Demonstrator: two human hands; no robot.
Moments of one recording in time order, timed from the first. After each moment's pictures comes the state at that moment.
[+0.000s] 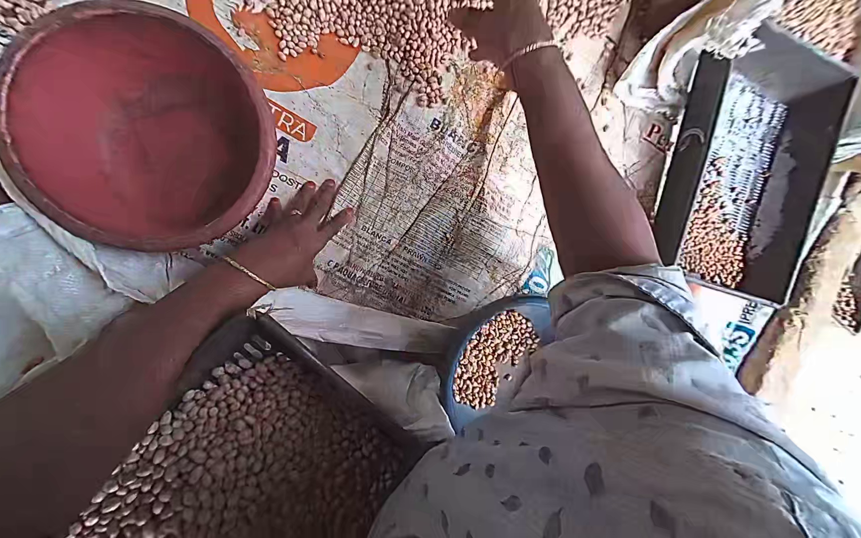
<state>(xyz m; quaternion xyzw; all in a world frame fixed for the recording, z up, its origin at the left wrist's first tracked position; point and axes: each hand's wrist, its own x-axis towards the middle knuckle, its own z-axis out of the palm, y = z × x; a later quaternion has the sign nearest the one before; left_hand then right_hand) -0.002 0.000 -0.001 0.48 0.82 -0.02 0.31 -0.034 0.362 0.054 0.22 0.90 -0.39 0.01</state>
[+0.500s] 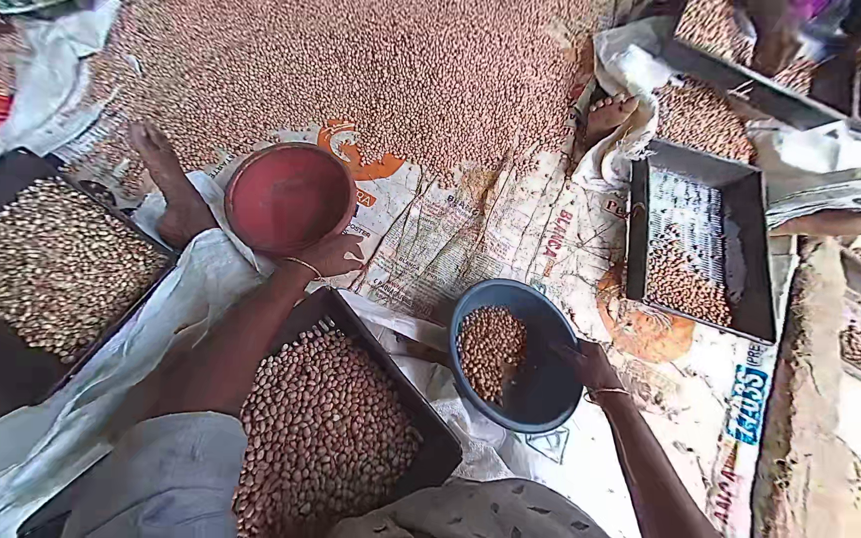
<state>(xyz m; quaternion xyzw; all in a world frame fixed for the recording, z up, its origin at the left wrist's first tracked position) -0.022 -0.038 0.042 0.46 0.82 0.14 0.32 0.380 0.299 0.013 0.48 0.78 -0.39 0.10</state>
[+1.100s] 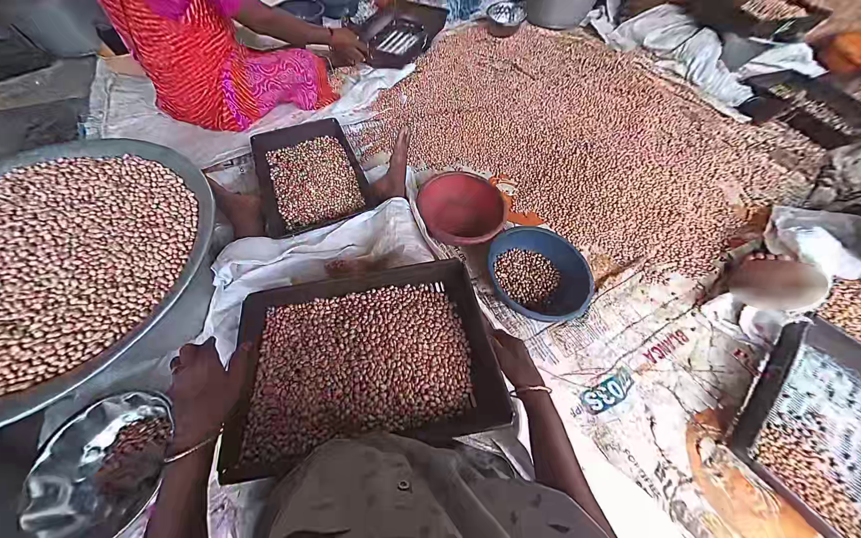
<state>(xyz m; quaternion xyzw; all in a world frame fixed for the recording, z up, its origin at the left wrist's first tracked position) 0.373 -0.381 0.117 -0.24 0.95 0.18 -0.08 0.276 0.076 0.073 0.07 0.85 -0.52 0.10</state>
